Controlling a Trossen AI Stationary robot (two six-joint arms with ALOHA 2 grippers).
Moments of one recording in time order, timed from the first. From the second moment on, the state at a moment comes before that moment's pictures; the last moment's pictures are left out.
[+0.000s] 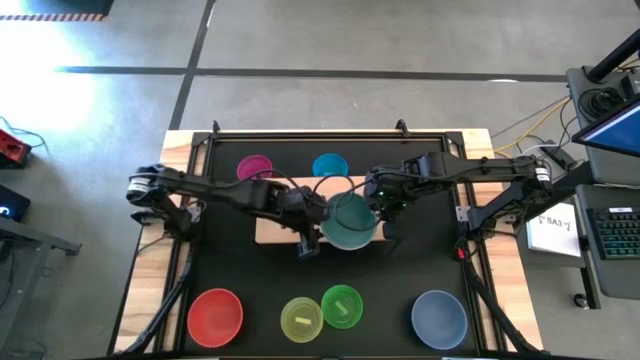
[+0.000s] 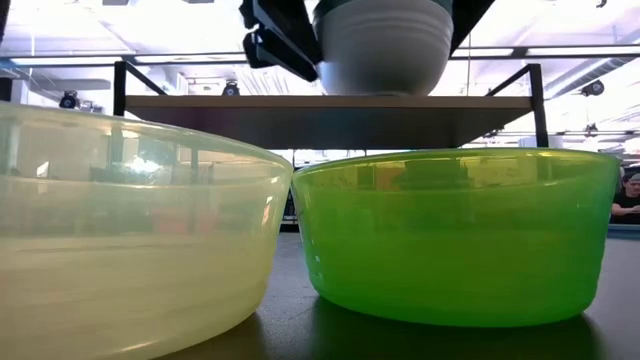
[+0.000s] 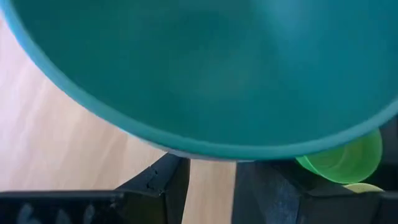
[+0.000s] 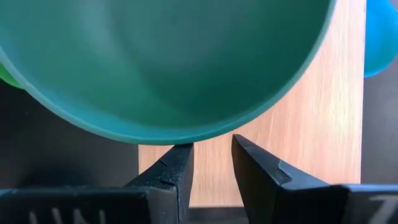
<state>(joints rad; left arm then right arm) -0.11 1.68 1.51 -0.75 -0.07 -0.29 0.02 1.52 1.57 -1.25 -0.03 -0.02</state>
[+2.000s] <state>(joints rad) 0.03 1.67 1.55 -0.84 -0.17 -0.16 0.02 1.52 1.57 -1.48 0.26 0.12</state>
